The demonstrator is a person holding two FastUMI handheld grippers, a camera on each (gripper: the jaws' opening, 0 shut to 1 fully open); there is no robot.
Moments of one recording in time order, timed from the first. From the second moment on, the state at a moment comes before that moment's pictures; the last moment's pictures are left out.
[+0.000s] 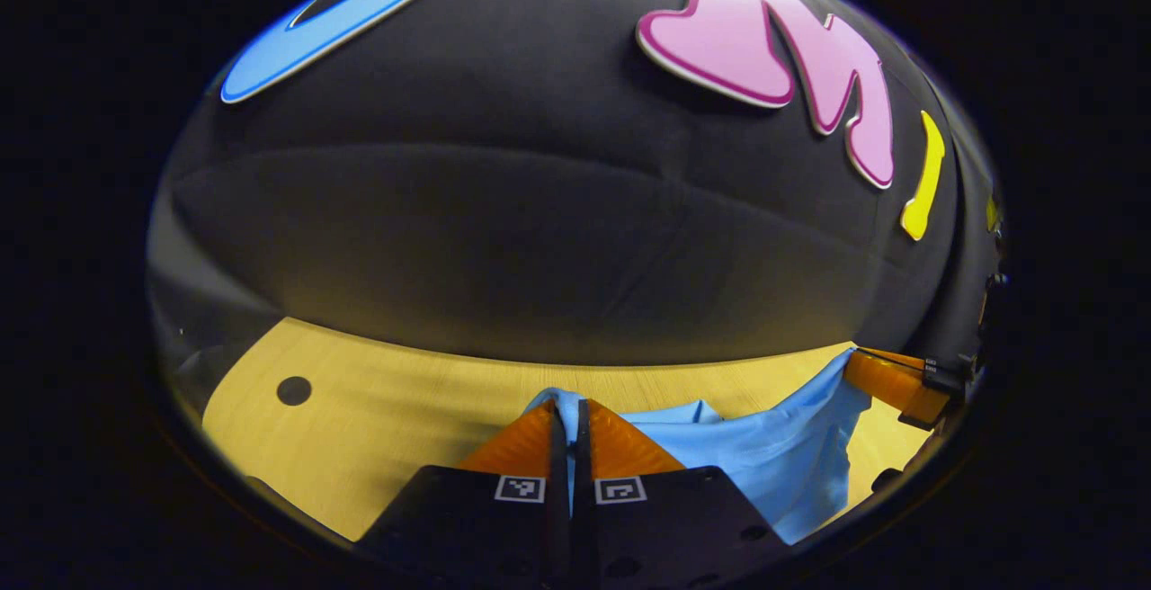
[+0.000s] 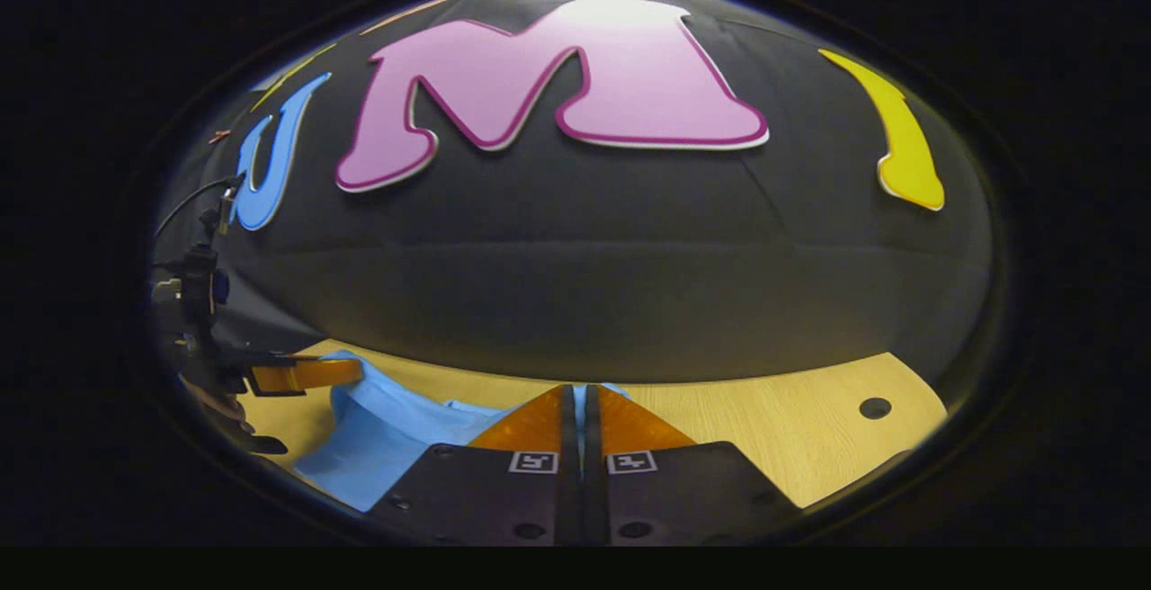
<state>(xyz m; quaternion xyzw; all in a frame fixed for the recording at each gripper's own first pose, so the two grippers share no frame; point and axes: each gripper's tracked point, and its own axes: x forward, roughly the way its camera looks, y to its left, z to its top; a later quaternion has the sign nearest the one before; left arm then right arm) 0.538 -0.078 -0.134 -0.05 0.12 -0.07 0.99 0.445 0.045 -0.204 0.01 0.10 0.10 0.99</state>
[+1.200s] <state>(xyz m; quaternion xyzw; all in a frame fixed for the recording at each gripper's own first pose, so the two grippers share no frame) 0.103 -0.049 0.038 -0.03 -0.09 0.03 0.99 0.103 0.018 0.053 -0.04 -0.10 0.07 0.99</state>
